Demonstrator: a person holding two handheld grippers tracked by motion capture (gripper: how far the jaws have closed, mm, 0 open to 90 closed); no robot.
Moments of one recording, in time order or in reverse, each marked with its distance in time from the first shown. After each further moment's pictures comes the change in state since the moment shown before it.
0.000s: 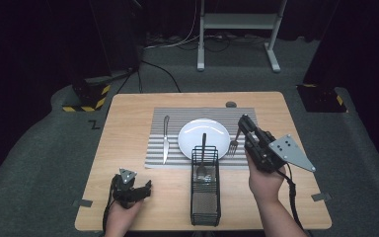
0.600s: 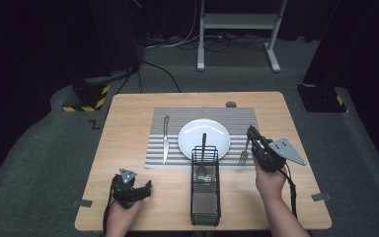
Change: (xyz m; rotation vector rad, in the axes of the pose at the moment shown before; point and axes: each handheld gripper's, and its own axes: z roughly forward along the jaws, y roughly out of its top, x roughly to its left) left arm 0.000 0.000 0.000 0.000 0.002 0.006; right arm -0.056 -0.091 0.007 0.192 -0.085 0.029
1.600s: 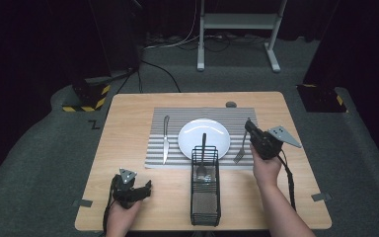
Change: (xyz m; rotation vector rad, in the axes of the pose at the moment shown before) left arm 0.000 0.000 0.000 -0.002 0.000 -0.003; right arm -0.030 -0.018 0.045 0.076 0.026 0.155
